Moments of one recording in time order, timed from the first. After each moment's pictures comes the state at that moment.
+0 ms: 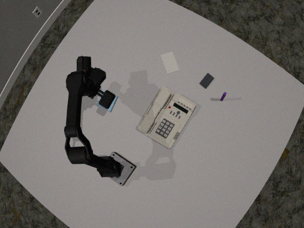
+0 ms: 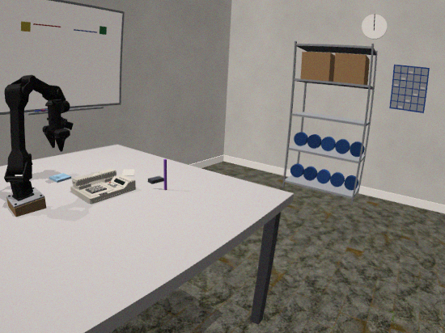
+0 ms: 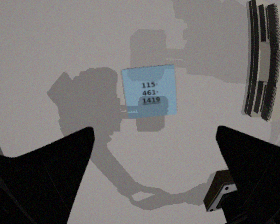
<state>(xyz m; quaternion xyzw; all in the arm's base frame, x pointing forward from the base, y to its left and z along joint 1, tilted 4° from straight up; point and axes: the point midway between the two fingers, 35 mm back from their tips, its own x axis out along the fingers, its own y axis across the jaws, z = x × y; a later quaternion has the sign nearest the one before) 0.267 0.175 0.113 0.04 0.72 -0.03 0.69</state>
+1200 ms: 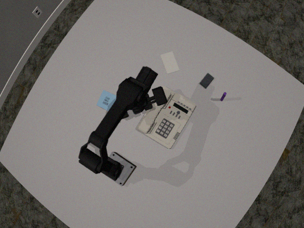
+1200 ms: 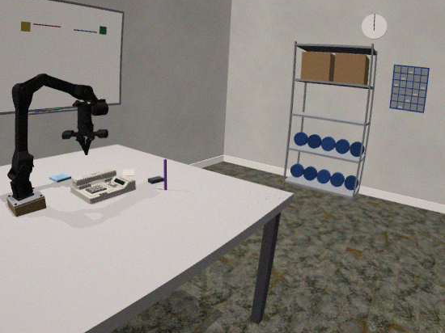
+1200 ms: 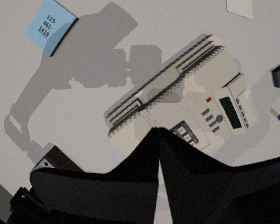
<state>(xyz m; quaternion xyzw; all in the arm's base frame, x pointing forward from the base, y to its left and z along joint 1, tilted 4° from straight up) 0.298 -0.021 0.109 -0.26 0.68 0.28 0.63</state>
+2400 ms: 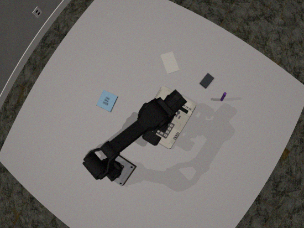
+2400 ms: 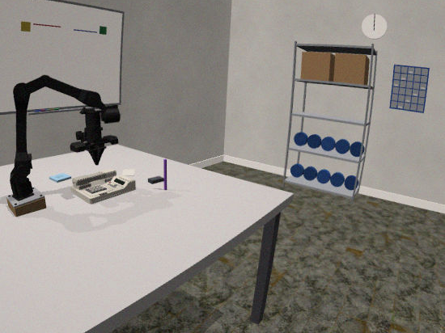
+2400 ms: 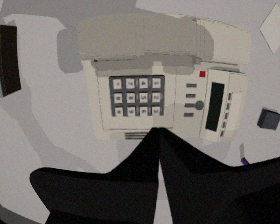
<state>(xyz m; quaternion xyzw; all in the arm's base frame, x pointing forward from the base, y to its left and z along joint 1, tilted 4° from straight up) 0.277 -0.116 0.089 -0.46 0.54 0.48 0.51</state>
